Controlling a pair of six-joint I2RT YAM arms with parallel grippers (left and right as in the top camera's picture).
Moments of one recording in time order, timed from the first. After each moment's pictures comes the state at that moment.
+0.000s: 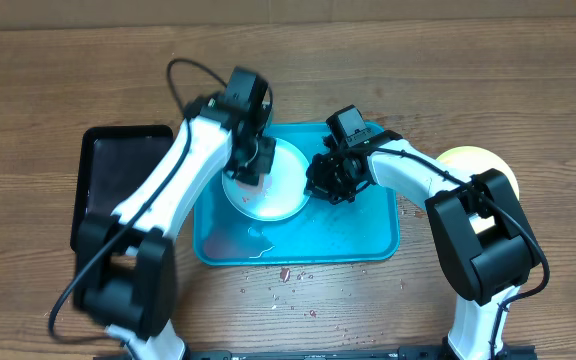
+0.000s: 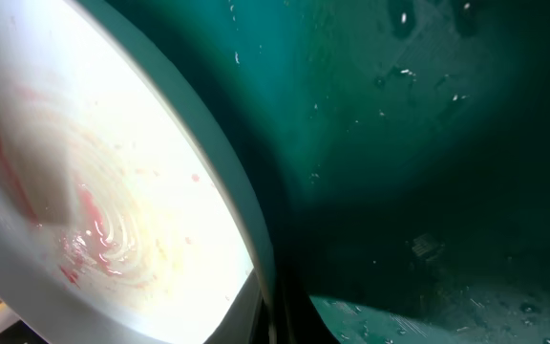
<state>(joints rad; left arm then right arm) -0.36 1.82 1.41 -0.91 0.07 -0.17 0.45 2.02 1.25 -0.52 -0.51 0.73</state>
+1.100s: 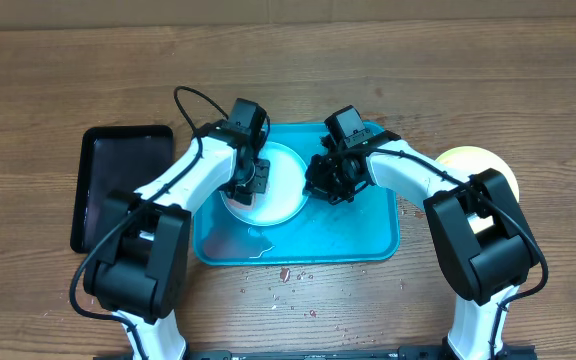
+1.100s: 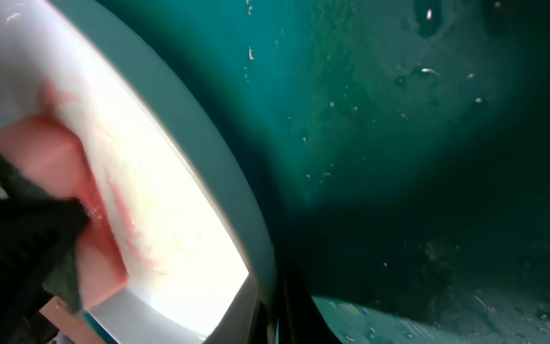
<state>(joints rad) -0.34 1.93 1.25 -0.74 0.07 -0.12 0.46 2.03 1.25 -0.51 -0.51 0.72</state>
